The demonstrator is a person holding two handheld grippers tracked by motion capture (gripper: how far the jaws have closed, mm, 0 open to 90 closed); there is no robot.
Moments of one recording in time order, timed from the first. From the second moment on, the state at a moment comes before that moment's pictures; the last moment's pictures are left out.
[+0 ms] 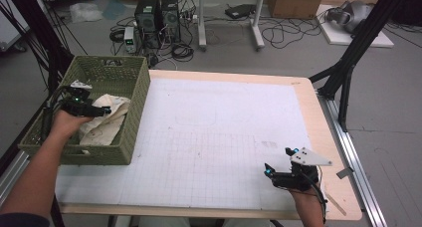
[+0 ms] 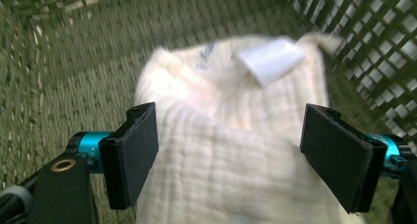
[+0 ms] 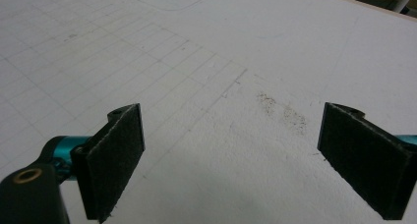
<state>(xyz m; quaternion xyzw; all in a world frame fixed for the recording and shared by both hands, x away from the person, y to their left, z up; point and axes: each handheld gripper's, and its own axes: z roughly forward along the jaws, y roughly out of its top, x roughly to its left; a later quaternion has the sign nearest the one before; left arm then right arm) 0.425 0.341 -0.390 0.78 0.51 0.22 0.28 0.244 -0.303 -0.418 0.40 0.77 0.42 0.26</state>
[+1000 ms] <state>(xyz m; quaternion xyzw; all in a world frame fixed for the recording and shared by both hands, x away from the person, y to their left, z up) 0.425 0.340 -0.394 0.79 0.53 0.16 0.25 0.241 -0.308 -0.418 0.41 0.77 0.43 0.25</state>
